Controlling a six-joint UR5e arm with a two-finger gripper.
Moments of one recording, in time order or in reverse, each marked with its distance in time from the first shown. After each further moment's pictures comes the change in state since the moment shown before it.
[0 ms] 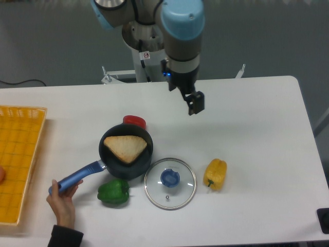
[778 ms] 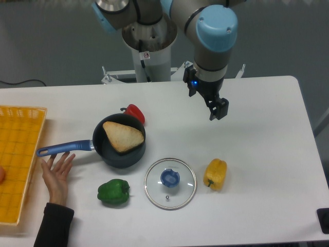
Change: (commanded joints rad) arm 0.081 -0.042 -0.023 0.064 -0.041 0.009
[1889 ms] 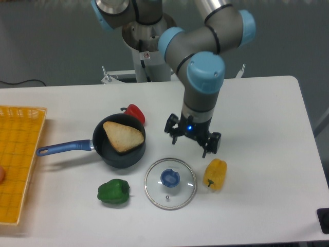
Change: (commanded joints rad) arm -0.172 -0.227 -0.003 0.361 -0.094 -0.667
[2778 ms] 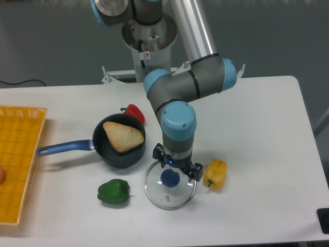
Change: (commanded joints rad) arm -0.072 -0.144 0.049 0.008 0.112 0.057
